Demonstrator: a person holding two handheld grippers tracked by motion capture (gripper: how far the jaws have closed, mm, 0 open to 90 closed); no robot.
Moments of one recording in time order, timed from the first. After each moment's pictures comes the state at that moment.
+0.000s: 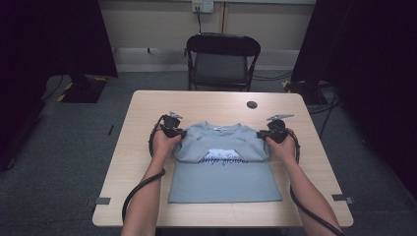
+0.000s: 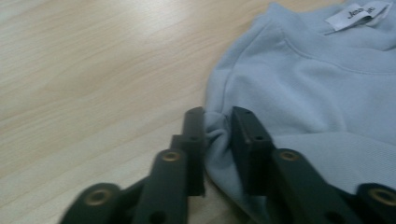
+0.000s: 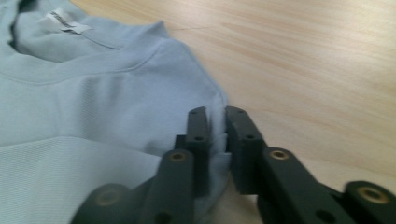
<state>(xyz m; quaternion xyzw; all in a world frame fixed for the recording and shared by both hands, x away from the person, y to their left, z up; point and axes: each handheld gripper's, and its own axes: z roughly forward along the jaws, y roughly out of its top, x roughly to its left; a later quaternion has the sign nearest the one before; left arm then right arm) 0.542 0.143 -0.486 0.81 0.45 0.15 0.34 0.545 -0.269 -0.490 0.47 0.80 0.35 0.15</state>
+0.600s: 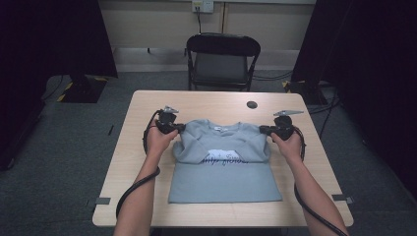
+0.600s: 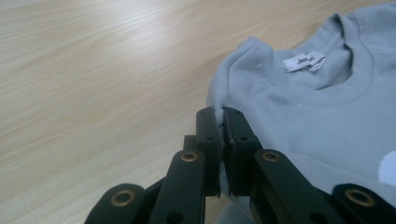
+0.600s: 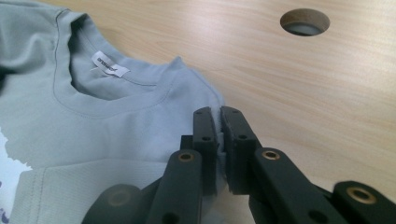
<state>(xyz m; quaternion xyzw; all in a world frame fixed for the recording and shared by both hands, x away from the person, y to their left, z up) 0.528 0.154 -0.448 0.79 0.44 0.15 0.40 0.534 -0.277 -0.457 0.46 0.78 0.41 0.15</state>
